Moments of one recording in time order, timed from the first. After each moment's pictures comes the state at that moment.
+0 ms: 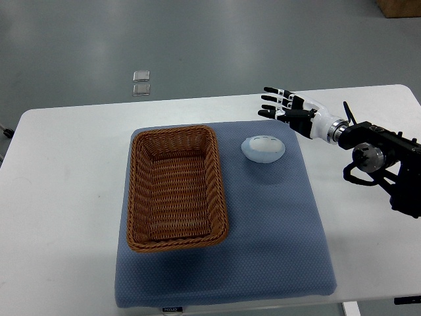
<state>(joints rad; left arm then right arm) 0.04 0.00 -0.12 -0.12 0.07 -0.06 0.04 0.82 -0.30 0.52 0.70 -0.25 0.28 0.13</state>
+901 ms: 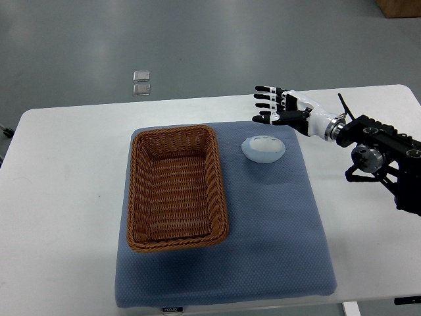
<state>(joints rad) 0.04 0.00 -0.12 -0.11 0.06 -0.05 0.04 0.83 -0.31 0.52 0.73 -0.47 0.30 0.21</state>
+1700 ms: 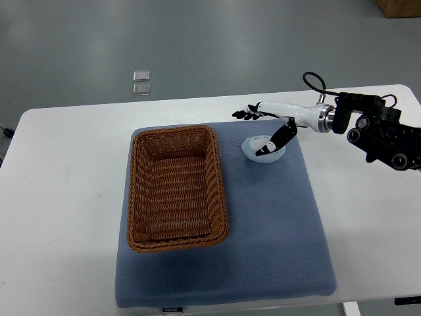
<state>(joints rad) 0.04 0.00 -0.11 -0.11 0.06 -0.05 0.04 0.99 -0.36 0.33 0.79 -1.28 0.29 0.37</state>
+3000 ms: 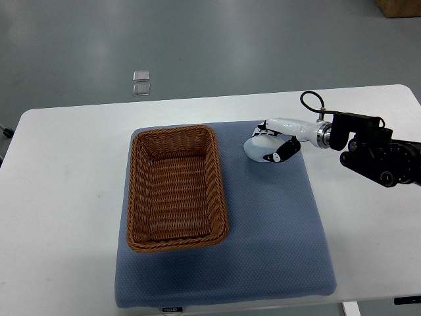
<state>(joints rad) 0.04 0.00 -0.12 -0.11 0.06 -0.05 0.04 0.99 -0.32 0.12 0.72 -1.28 0.07 0.32</state>
